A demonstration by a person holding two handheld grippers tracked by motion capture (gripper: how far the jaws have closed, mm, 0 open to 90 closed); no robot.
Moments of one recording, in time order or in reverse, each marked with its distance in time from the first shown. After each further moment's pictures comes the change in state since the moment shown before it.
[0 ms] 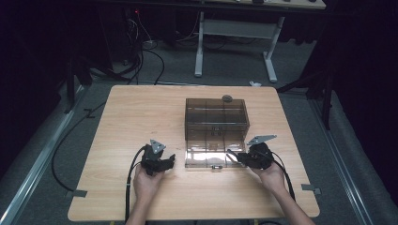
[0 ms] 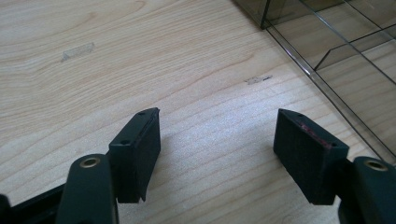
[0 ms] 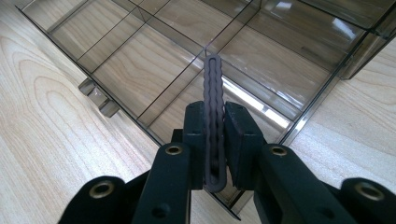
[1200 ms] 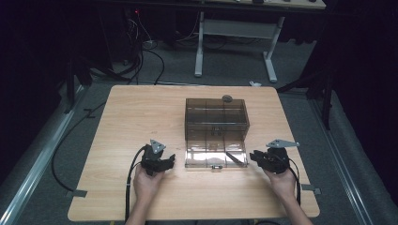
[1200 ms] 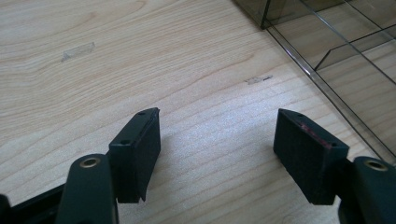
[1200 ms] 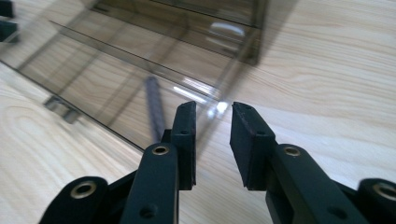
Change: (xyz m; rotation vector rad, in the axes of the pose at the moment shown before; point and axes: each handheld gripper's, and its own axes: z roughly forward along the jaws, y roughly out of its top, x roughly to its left) left arm 0.000 0.000 0.000 0.000 0.001 -0.001; right arm -0.018 -0.034 -0.033 -0.156 -0.135 0.145
